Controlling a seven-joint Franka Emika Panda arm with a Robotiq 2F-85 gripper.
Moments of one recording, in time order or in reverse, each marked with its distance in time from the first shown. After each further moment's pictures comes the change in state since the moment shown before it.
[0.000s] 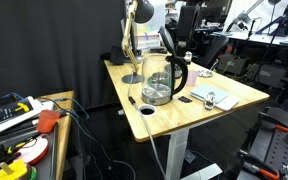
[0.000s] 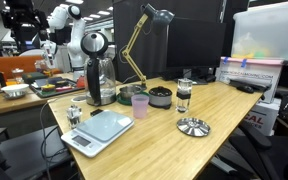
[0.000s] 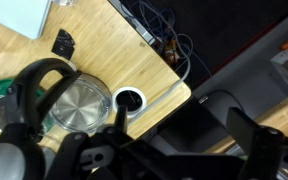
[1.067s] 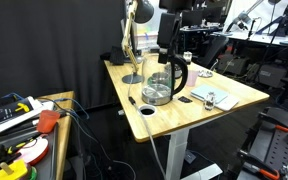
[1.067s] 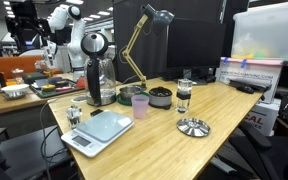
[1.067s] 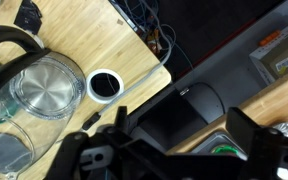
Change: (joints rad) arm 0.026 0.122 0.002 0.068 0.059 0.088 -0.058
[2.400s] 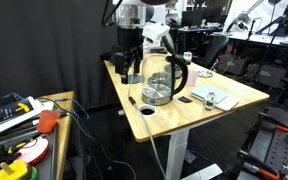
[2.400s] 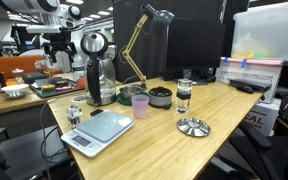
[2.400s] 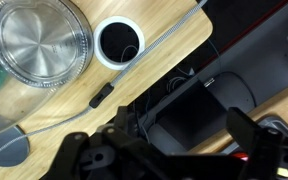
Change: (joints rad) arm -0.011 0.503 -0.008 0.391 -0.239 0.066 0.158
